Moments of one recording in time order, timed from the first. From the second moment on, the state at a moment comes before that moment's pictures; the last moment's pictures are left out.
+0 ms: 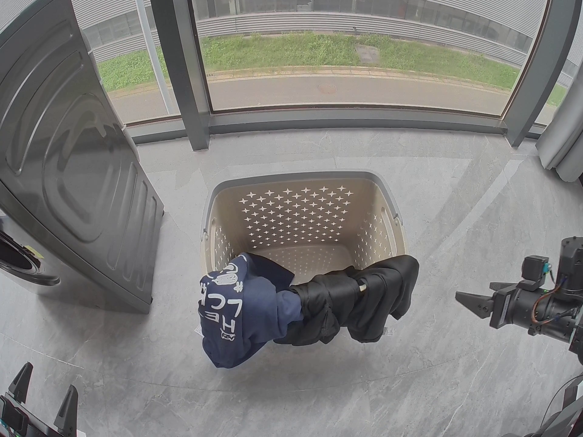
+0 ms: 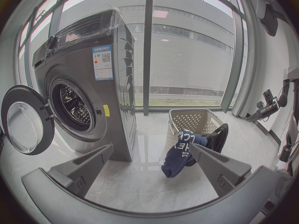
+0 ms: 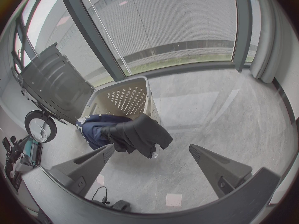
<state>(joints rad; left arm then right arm) -0.01 0.02 -0.02 0.00 0.00 -0.04 0.20 1.39 -0.28 -0.70 0.13 0.15</state>
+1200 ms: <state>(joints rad) -0.01 0.02 -0.02 0.00 0.00 -0.04 0.45 1.88 -0.44 -0.88 0.06 0.17</state>
